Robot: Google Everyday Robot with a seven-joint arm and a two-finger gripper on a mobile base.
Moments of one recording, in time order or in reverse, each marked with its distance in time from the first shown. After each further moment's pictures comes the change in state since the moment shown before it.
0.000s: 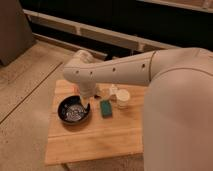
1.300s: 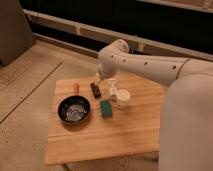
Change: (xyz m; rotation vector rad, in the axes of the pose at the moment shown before) arm -0.086 -0.094 0.002 -0.159 -0.337 0.065
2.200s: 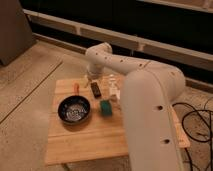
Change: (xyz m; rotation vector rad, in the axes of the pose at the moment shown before) arm -0.041 0.029 0.105 -0.091 0.187 0.056
